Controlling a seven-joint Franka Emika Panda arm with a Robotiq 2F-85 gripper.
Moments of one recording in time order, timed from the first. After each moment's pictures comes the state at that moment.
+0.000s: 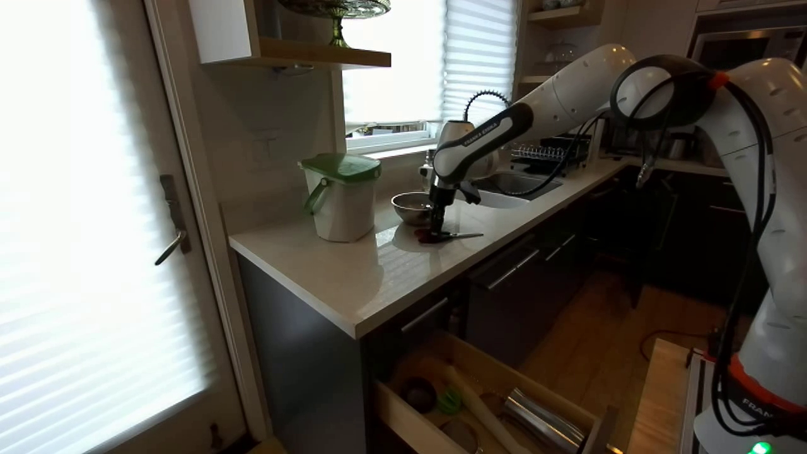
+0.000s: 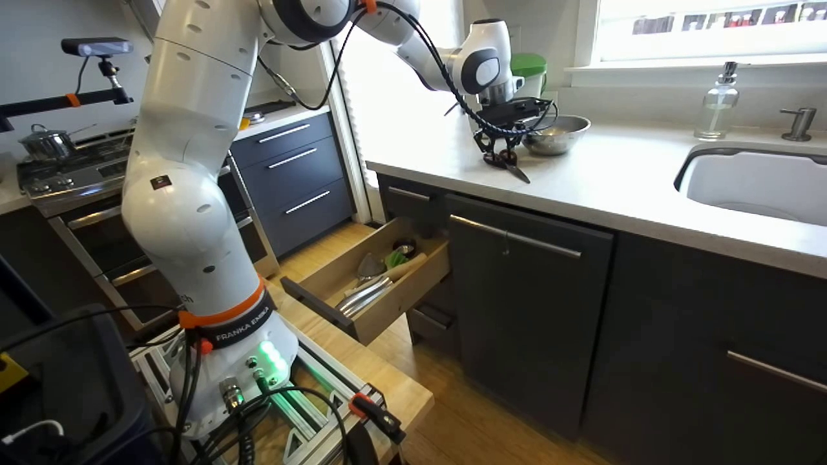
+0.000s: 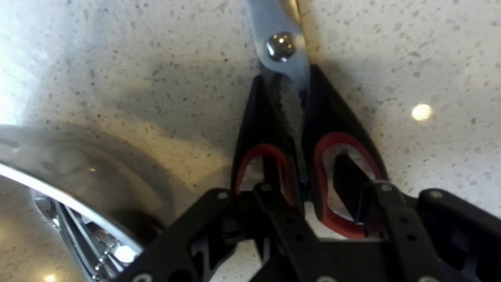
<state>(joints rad) -0.19 0.57 0.07 -1.59 0.01 2.38 -0.85</state>
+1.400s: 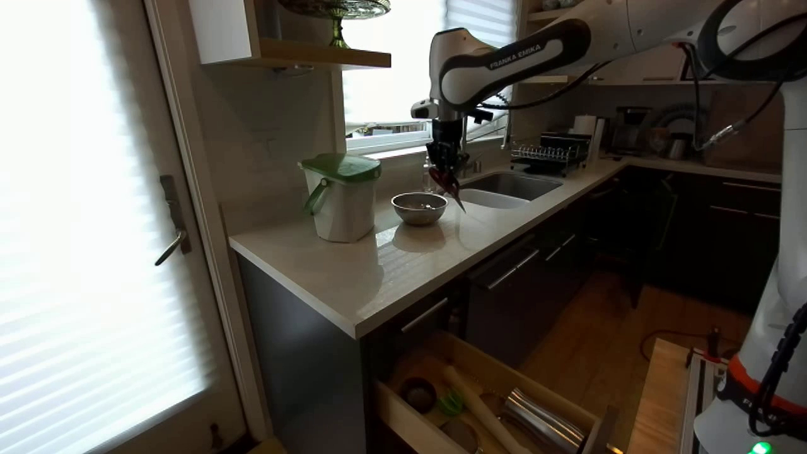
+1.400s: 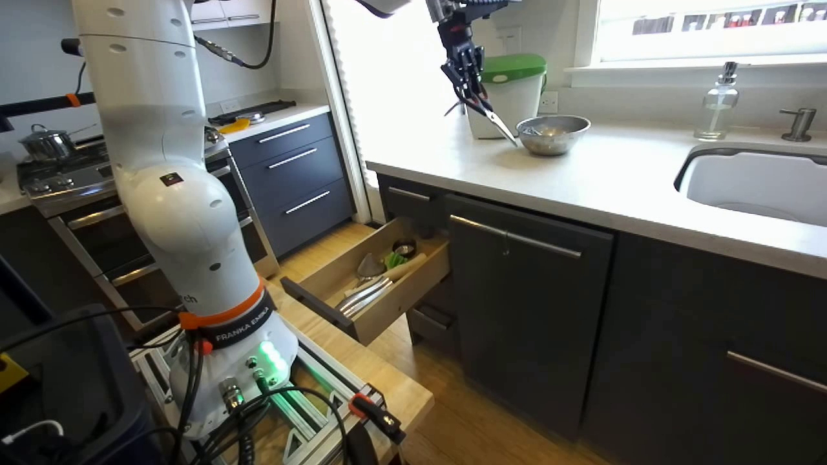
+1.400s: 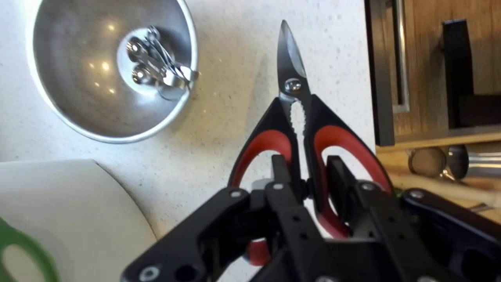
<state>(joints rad) -0.08 0.23 0.08 -1.60 -0.28 1.97 -1.33</state>
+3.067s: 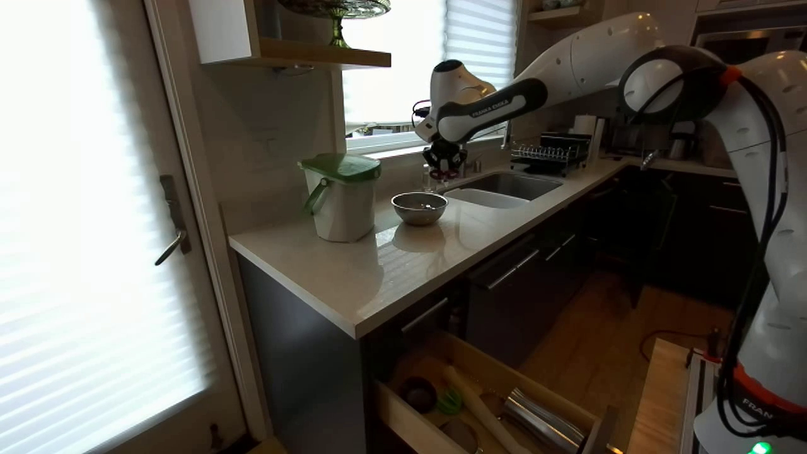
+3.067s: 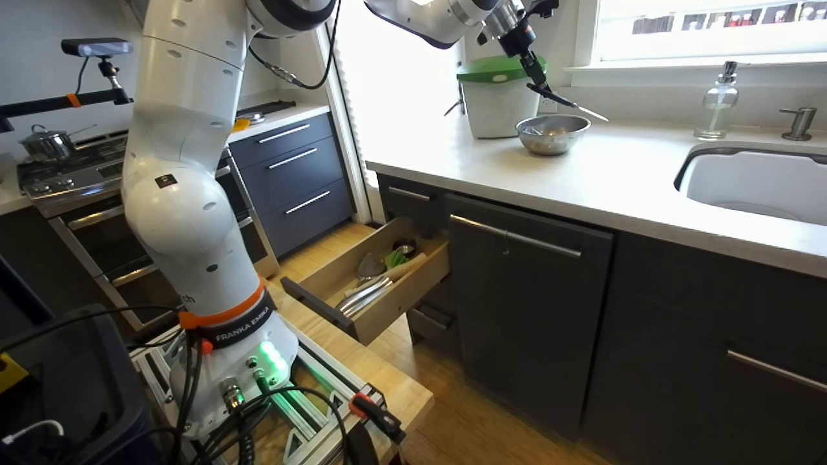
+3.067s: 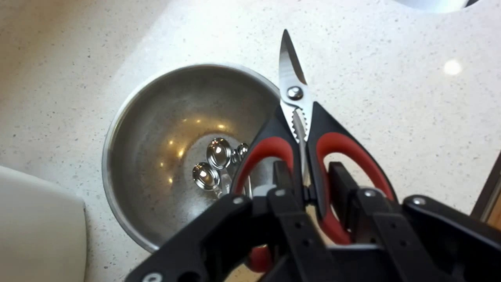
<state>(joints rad) -0.14 0.53 -0.02 -1.32 -0.47 2.19 -2.07</state>
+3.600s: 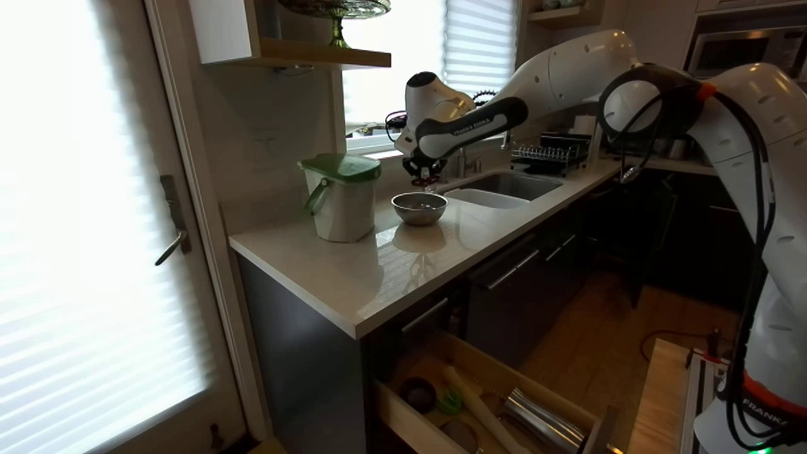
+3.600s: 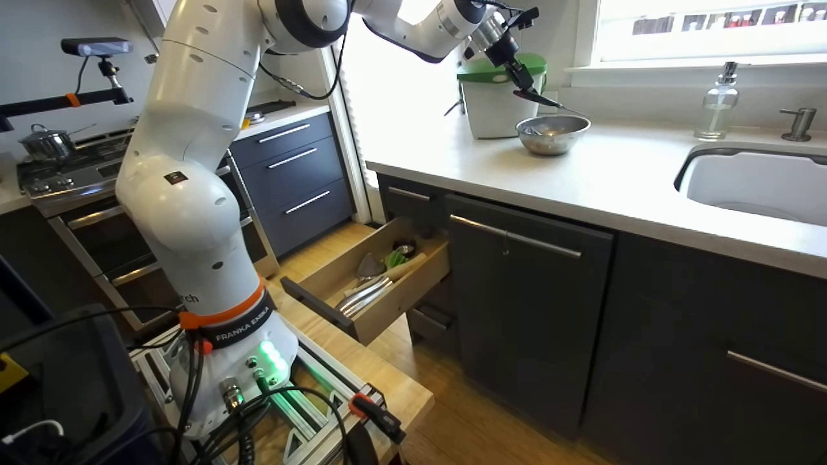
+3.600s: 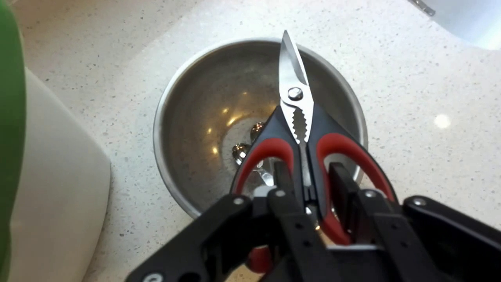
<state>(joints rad) -0.03 0.62 -0.05 -1.23 -0.56 2.19 -2.14</state>
